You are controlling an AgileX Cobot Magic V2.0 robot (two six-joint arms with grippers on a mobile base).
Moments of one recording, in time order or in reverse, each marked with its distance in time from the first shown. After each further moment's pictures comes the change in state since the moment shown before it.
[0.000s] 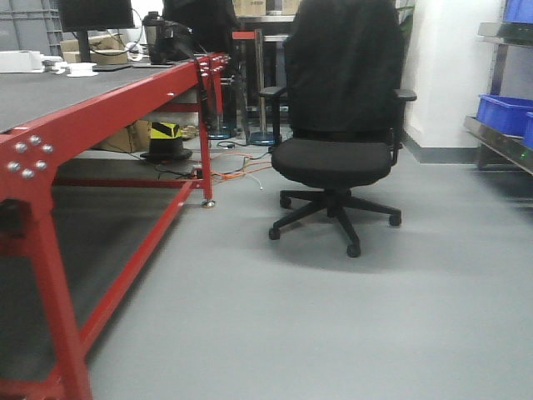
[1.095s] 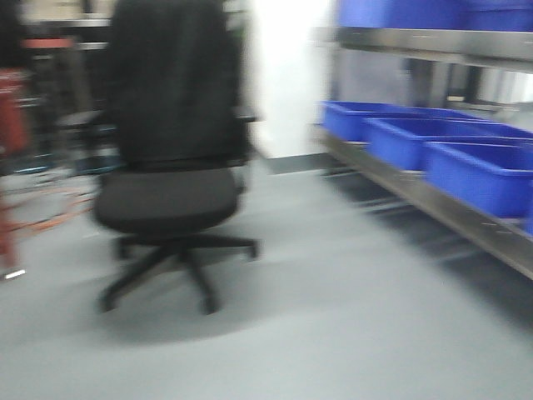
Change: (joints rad) left arm 0.000 0.000 0.000 0.006 0.000 0.000; right arm 0.000 0.000 0.000 0.000 0.000 0.000
